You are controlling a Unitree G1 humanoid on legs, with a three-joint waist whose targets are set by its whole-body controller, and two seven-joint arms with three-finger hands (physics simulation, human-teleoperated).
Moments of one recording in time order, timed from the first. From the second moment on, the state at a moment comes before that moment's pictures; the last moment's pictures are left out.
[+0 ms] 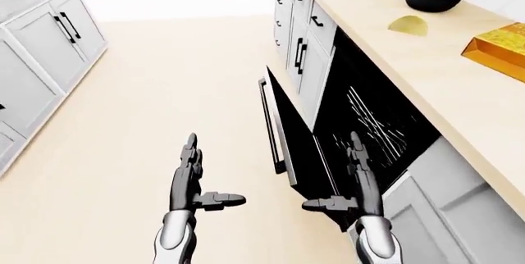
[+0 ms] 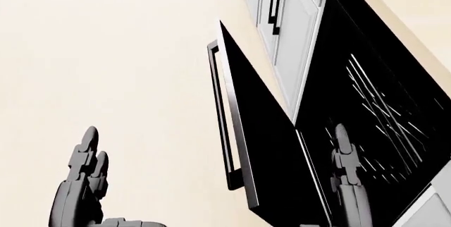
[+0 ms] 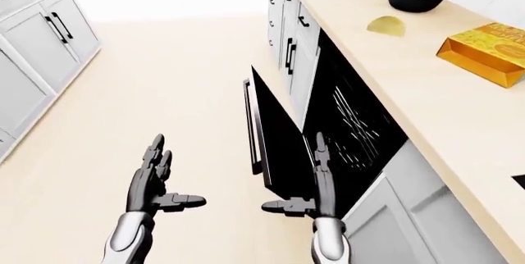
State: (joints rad) left arm 0.04 0.02 0.06 -0.02 -0.03 0.07 -0.05; right arm 0.16 0.01 0.02 -0.17 -0.13 0.06 -0.08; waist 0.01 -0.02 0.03
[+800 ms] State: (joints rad) left arm 0.05 0.02 0.06 -0.03 -0.03 0.06 -0.05; right arm 0.16 0.00 0.02 -0.19 -0.13 0.09 -0.10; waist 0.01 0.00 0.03
